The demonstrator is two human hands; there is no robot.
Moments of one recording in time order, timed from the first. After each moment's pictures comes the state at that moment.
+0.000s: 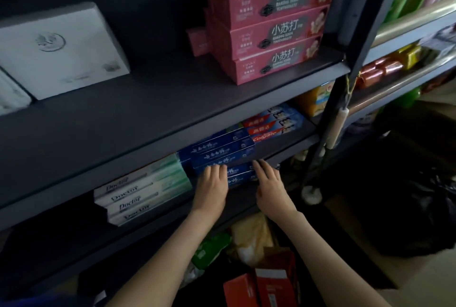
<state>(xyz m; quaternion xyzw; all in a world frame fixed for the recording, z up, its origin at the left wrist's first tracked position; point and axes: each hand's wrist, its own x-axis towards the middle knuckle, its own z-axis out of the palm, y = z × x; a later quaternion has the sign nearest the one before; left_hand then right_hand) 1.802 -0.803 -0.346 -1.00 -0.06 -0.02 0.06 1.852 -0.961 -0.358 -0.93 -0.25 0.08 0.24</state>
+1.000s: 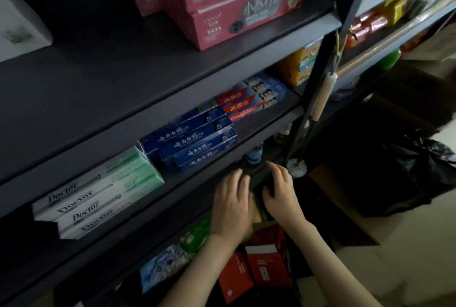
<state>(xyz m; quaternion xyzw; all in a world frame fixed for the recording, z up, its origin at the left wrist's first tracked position) 1.791 -0.876 -0.420 -0.98 0.04 -0.15 -0.14 1.839 -1.009 -0.422 -0.91 -0.10 0.05 0.40</state>
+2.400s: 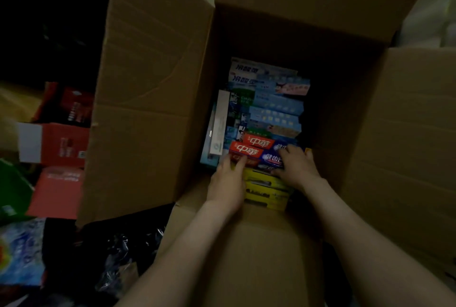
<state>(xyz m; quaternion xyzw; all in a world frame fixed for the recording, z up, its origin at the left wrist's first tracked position) 1.454 -1.226 -0.824 -0.83 0.27 0.50 -0.04 1.360 -1.384 -0.877 -0.82 0.29 0.43 0.23</state>
